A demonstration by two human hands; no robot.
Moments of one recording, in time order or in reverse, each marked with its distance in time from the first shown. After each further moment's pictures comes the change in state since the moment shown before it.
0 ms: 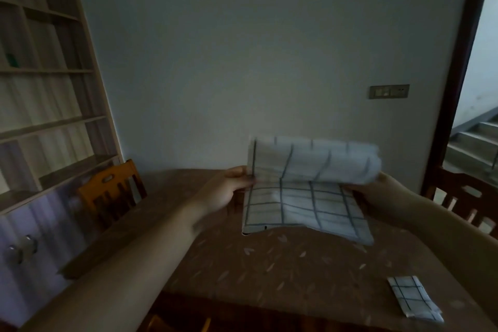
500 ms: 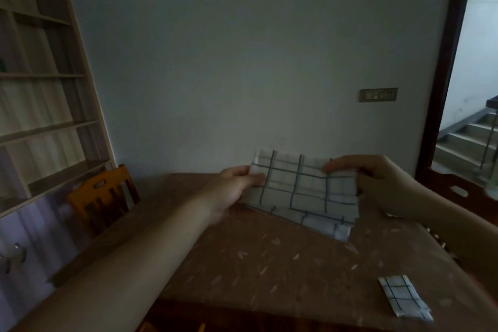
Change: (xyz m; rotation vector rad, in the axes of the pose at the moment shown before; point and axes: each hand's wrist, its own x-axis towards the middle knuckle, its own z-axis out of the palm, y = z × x) left_hand 0.005 0.017 0.030 0.050 0.055 -0.087; right_hand -0.012 -0.018 -0.027 -0.454 0.046 -0.282
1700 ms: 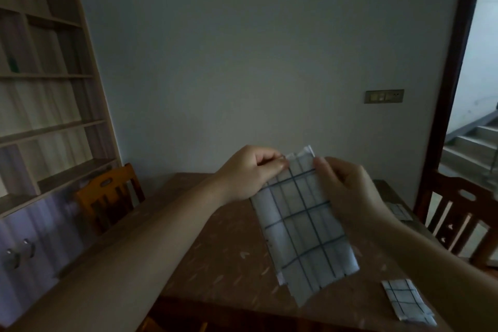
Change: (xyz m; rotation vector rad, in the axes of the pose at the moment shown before) left_hand -0.004 0.034 0.015 0.587 -0.122 0.530; right_hand -0.001 -0.024 0.062 -0.019 0.371 -0.123
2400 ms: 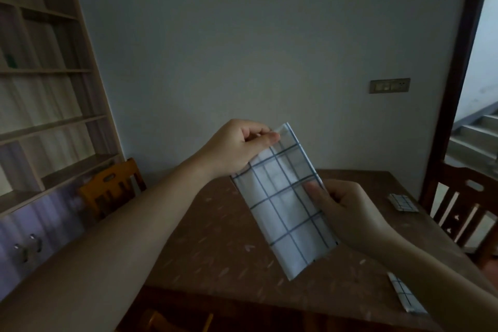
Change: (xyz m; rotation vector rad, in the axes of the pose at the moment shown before) left_hand 0.009 -0.001 -0.032 0.040 0.133 0.068; right_hand -0.025 0.007 0.017 0.038 -0.157 0.035
